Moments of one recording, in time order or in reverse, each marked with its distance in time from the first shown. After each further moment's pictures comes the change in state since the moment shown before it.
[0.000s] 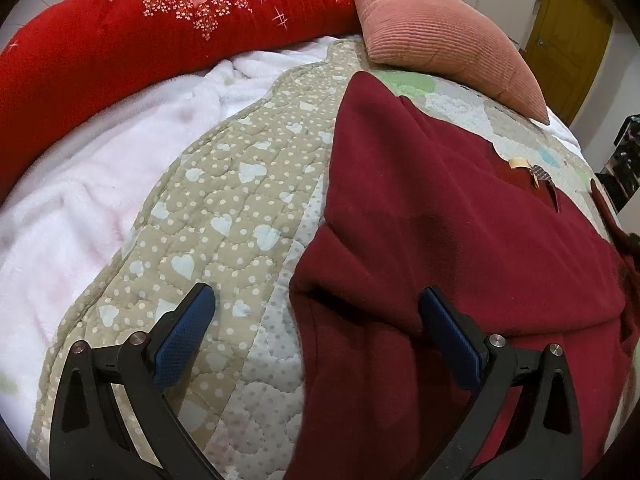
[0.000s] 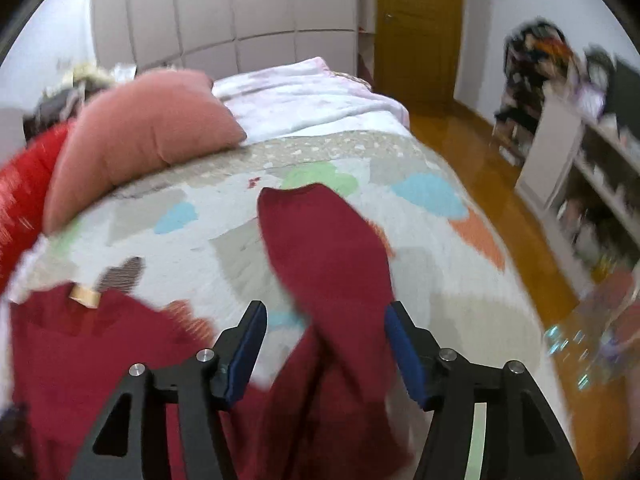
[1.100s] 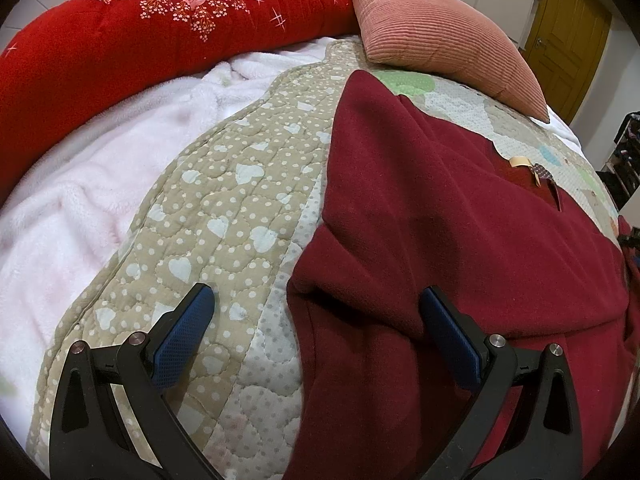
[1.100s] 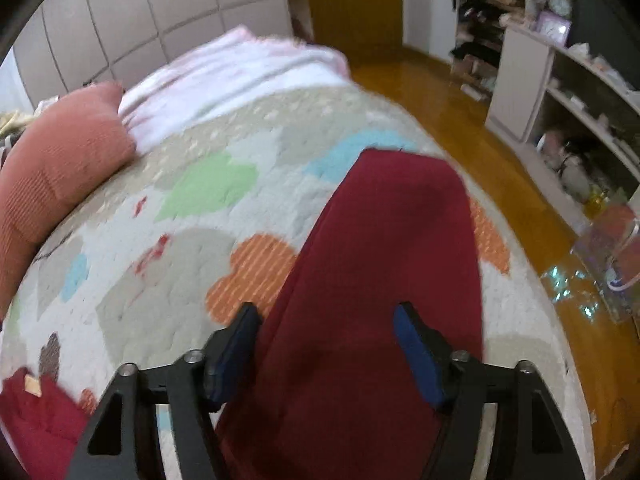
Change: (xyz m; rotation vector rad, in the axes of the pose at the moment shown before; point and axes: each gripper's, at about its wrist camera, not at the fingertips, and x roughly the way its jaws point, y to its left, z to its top) left arm 0.003 -0.002 0.000 0.012 -0.003 0.005; right arm 0.082 -0.077 0.020 0.282 0.121 -0.049
